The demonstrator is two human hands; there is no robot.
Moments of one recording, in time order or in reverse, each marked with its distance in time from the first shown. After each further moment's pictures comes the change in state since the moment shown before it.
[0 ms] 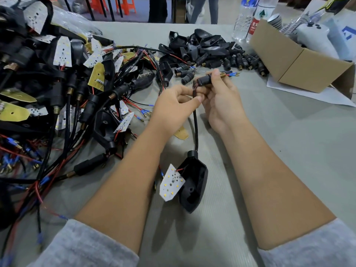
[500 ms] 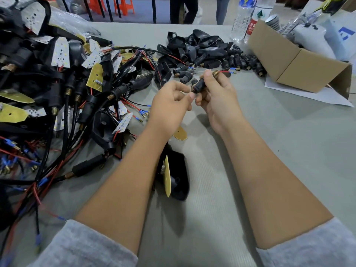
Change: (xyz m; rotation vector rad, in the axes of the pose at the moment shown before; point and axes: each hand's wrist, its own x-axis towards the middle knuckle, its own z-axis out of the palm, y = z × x) left_hand 0.002 -0.002 -0.001 0.037 0.064 0.052; right_hand 0.000 -0.002 -0.003 -0.260 -0.047 -0.049
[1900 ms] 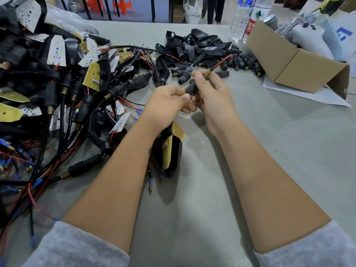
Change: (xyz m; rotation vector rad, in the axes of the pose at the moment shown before) left_hand 0.007 0.003 -0.012 -0.046 -0.195 -0.066; right_hand -0.007 0.002 0.005 -0.120 -0.015 -0.039
